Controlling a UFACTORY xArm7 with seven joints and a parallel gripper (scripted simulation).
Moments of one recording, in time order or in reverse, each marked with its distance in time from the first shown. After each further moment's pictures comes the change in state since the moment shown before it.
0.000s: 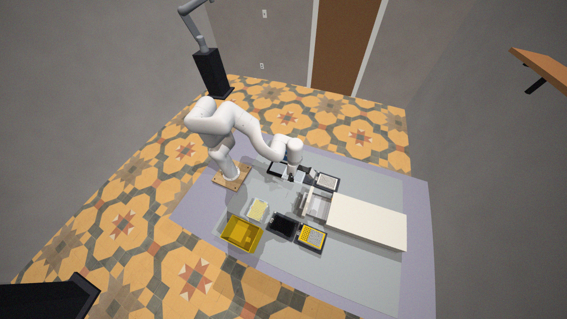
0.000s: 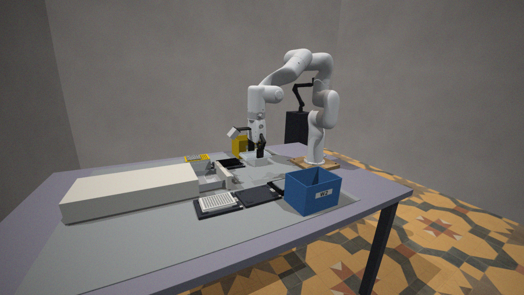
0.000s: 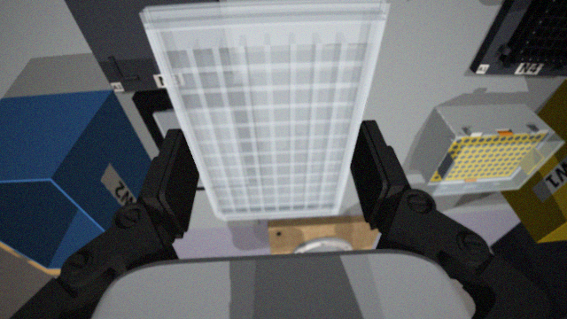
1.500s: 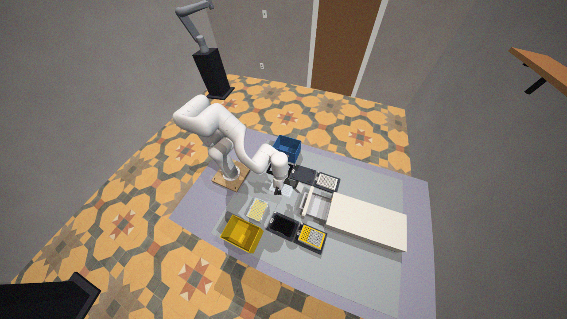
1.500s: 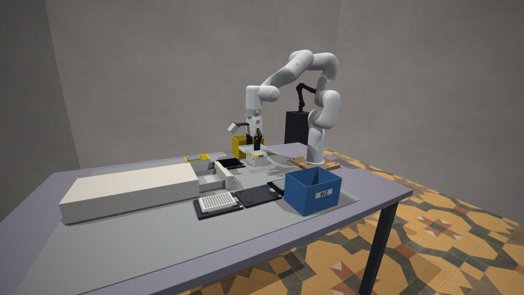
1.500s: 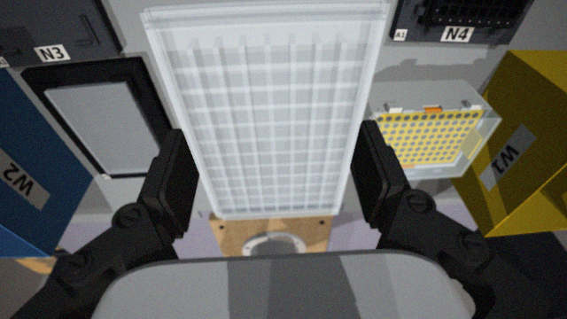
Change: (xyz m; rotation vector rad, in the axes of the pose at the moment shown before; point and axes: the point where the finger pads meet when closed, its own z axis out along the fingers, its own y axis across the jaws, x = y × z) arm -0.035 0.099 0.000 0.000 0.000 -0.001
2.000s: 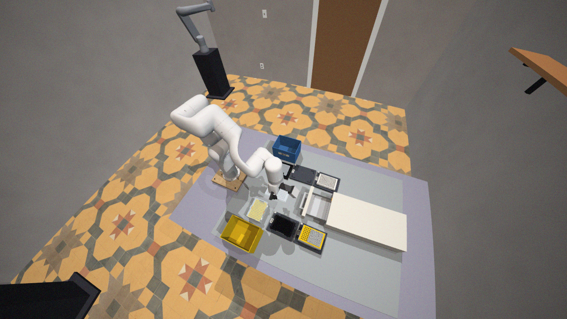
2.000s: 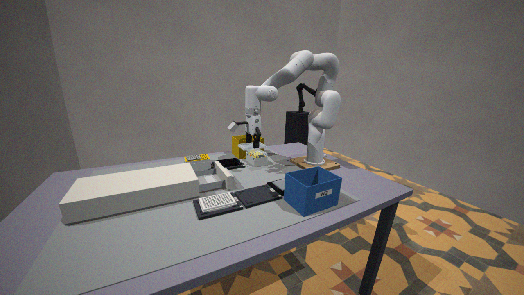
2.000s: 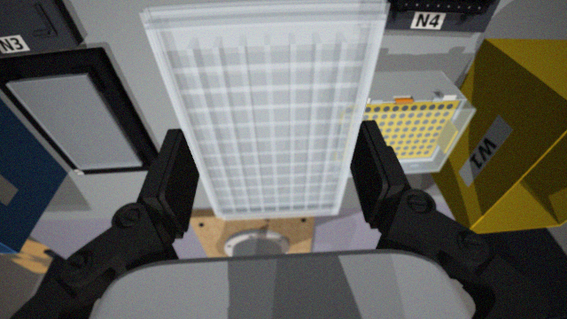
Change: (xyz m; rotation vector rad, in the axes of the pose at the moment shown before) arm -0.012 0.033 0.000 0.000 0.000 0.000
